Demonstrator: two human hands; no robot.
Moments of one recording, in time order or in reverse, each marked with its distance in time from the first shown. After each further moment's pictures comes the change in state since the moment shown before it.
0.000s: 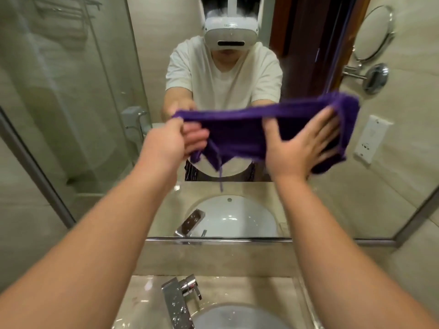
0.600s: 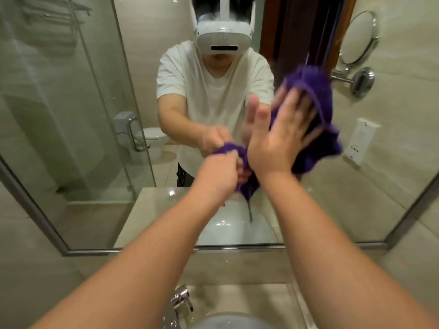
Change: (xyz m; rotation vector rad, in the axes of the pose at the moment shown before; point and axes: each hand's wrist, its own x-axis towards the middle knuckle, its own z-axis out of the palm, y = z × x) left_hand -0.024 -0.030 0.086 0.021 -0.191 -0.150; right_hand 0.011 -0.030 -0.006 0.050 0.009 -0.243
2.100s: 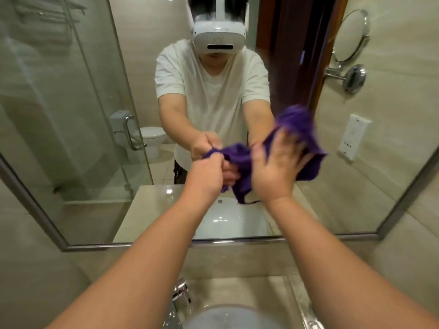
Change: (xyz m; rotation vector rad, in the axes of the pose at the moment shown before) left_hand 0.015 -0.038 -0.021 0.167 0.037 0.088; right_hand -0.045 0.063 -0.008 -0.220 -0.142 -0.114
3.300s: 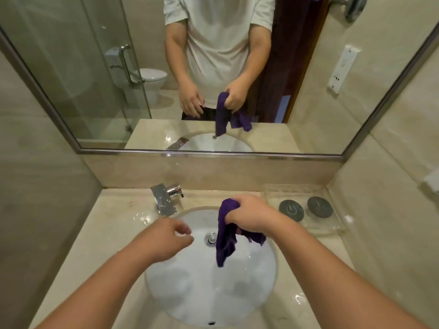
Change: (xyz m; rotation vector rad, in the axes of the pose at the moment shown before) left_hand -0.241 -0.204 -0.079 0.917 -0.320 -0.285; right_hand -0.201 0.027 -0.179 0.299 -1.536 0.484
